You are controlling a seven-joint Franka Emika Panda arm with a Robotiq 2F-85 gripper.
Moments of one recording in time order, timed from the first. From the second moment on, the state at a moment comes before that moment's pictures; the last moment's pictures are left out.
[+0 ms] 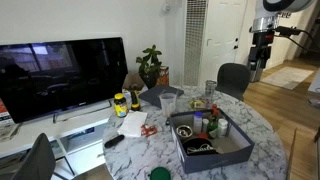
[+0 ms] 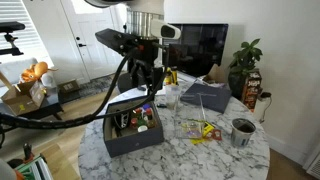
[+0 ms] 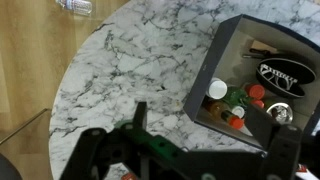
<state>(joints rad) -0.15 -0.36 -0.22 -2.37 -0.02 1.87 -0.15</state>
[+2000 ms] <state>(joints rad) 0.29 -0.14 0.22 -2.53 0.13 2.33 -0.28</state>
